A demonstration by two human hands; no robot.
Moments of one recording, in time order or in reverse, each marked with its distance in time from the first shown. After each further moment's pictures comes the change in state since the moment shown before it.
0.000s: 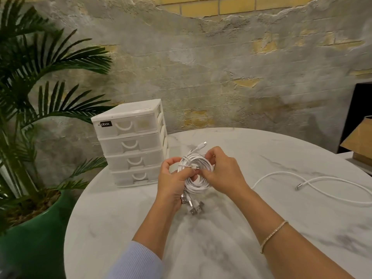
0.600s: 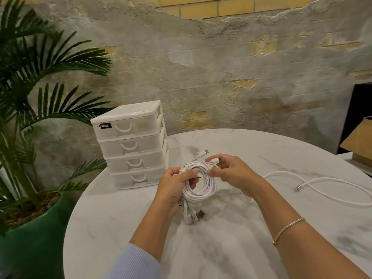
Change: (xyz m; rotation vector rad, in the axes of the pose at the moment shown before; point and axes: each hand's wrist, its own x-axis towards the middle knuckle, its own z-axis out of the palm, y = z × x) left_hand 0.003 -0.003 -0.007 0.074 -0.057 -0.133; right_hand 0.009 0.023 -0.020 0.514 -0.293 0.211
